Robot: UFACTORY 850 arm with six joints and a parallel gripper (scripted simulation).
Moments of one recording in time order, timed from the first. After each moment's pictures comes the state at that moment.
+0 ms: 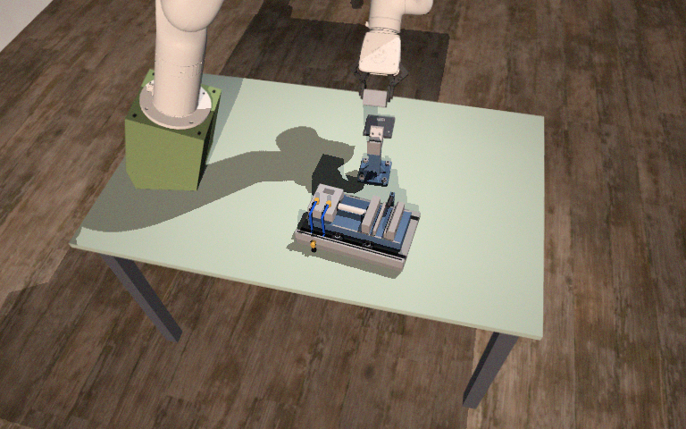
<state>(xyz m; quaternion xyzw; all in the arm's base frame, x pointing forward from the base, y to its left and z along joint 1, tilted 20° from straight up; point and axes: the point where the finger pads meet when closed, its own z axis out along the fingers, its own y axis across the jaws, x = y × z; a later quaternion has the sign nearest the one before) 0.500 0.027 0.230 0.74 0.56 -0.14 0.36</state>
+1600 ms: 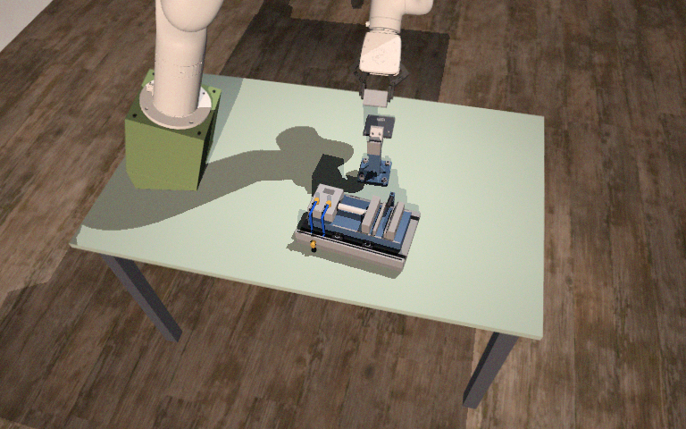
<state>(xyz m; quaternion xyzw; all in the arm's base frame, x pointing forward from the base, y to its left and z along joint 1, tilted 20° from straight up) 0.500 0.025 0.232 0.72 0.58 -0.15 0.36</state>
